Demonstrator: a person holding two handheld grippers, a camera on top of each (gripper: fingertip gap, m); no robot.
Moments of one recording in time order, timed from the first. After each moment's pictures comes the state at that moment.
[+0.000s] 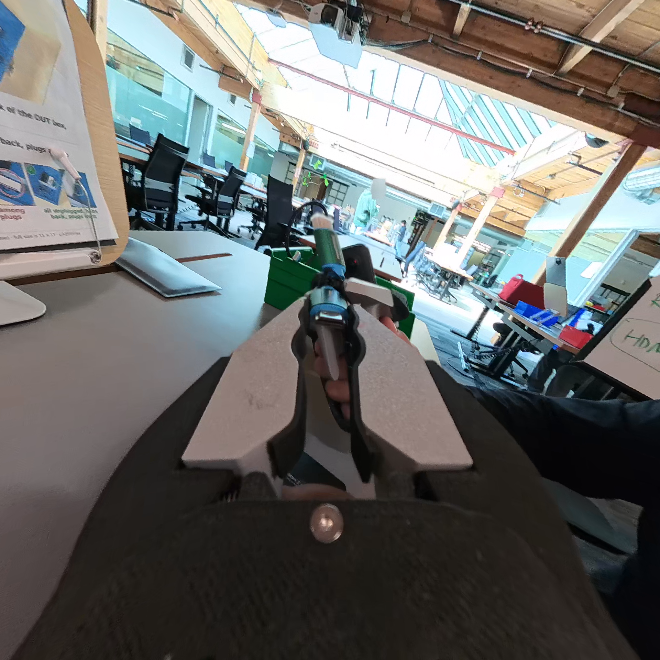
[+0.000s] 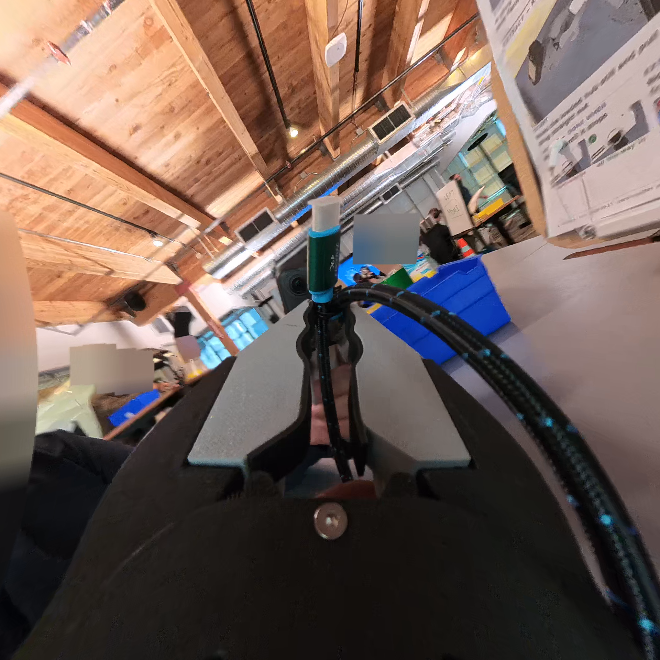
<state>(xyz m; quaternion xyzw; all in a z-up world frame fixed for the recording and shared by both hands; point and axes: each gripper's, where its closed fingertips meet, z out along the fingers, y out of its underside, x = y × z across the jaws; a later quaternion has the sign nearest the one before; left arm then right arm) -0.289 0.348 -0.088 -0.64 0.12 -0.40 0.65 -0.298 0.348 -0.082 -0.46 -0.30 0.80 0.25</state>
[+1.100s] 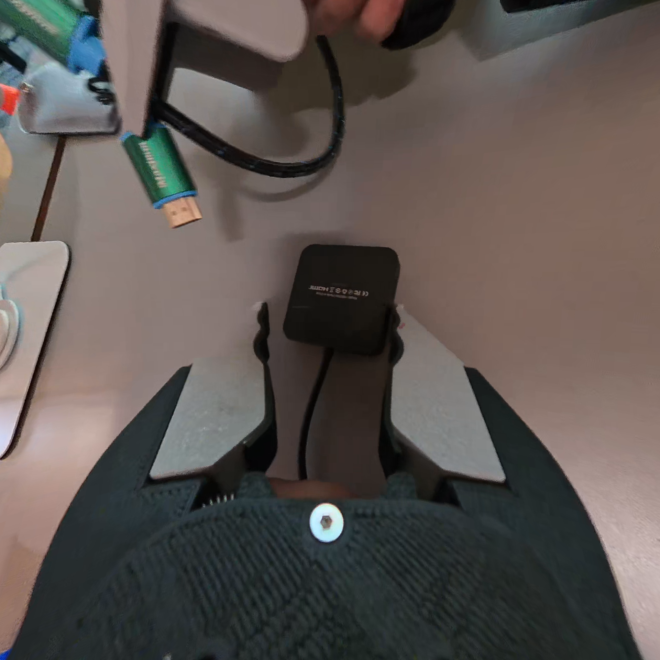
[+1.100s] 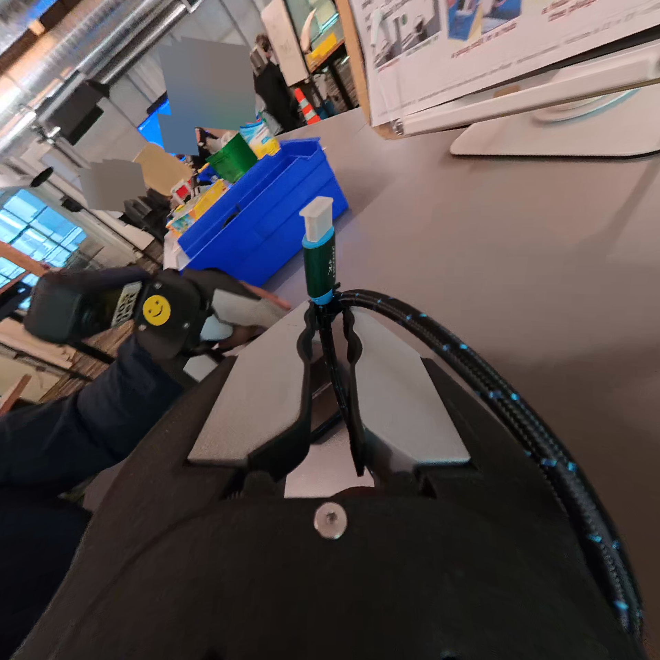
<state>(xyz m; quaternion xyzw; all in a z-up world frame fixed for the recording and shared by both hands) -0.278 0.329 -0.231 -0.78 0.47 -0.02 0.41 -0.276 0.399 -0.151 -0.67 -0.40 0.56 0.27</state>
